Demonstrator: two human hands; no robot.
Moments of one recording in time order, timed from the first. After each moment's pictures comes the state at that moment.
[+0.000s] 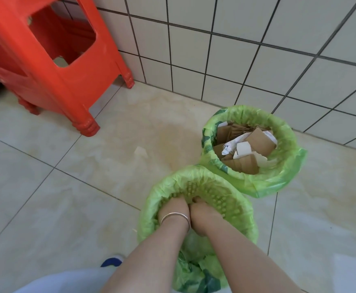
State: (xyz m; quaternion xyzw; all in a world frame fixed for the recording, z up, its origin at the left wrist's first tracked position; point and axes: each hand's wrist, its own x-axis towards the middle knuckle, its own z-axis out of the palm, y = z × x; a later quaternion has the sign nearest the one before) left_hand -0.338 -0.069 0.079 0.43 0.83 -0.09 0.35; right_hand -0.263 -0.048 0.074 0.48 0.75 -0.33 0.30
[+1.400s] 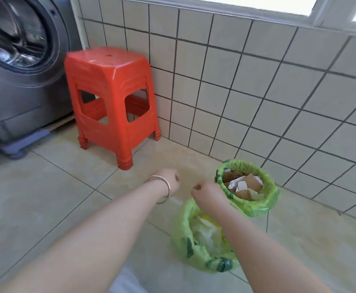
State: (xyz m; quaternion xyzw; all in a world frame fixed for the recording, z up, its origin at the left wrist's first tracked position) left_hand -0.463 -0.140 0.291 0.55 0.79 0.09 0.26; right_hand -0.329 -0.119 0.283 0.61 0.74 -0.28 0.00
